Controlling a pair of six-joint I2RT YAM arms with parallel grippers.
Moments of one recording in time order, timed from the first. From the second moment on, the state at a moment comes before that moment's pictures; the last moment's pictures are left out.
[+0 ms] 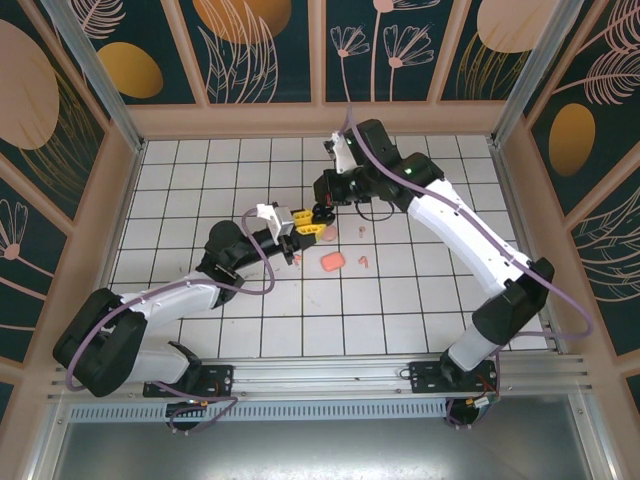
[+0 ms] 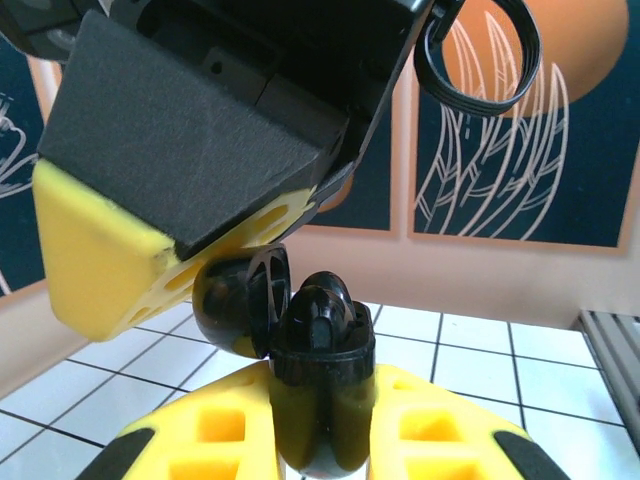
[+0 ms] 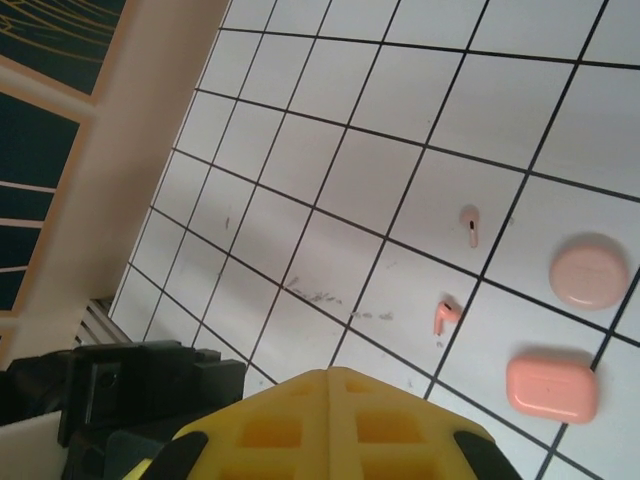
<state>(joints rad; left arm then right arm) -0.63 1.33 0.56 0.95 0.60 -0.07 0.70 1.58 1.70 -0.88 -0.33 0.47</state>
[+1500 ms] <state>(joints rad) -0.34 1.44 0.63 0.22 0.30 -0.56 0.66 1.14 0.87 -0.45 -0.11 0.74</state>
